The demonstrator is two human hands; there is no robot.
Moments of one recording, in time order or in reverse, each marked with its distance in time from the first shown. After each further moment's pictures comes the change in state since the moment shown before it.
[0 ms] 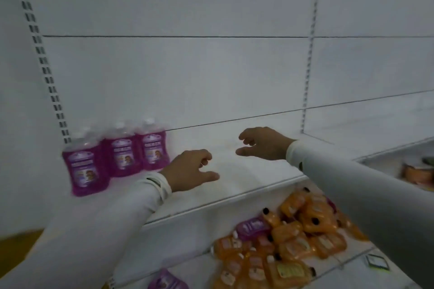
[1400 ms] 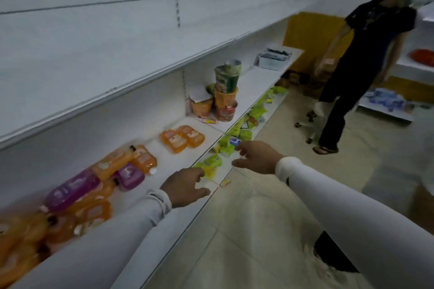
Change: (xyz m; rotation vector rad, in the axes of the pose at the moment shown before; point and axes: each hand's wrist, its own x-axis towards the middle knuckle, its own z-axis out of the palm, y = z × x) left_hand 0.431 0.671 0.657 -0.168 -0.650 0.309; right_hand -0.347 0.941 -0.050 0.134 -0.194 0.768
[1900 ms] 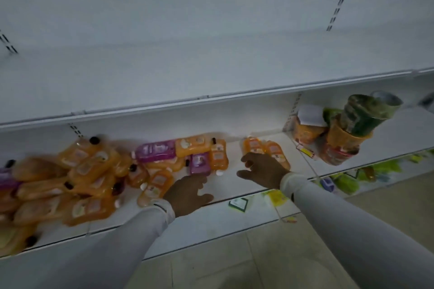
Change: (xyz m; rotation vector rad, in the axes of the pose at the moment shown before) left_hand 0.000 -0.109 -0.011 -0.298 0.285 -0.649; right_hand 0.211 -0.111 0.039 -0.052 -0.341 -0.505
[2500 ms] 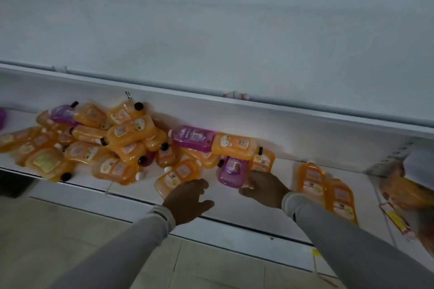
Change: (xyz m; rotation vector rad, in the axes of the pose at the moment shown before) left_hand 0.057 -0.054 0.039 -0.048 0.213 -0.380; right_hand 0.173 0.020 0.072 -0.049 -0.313 -0.400
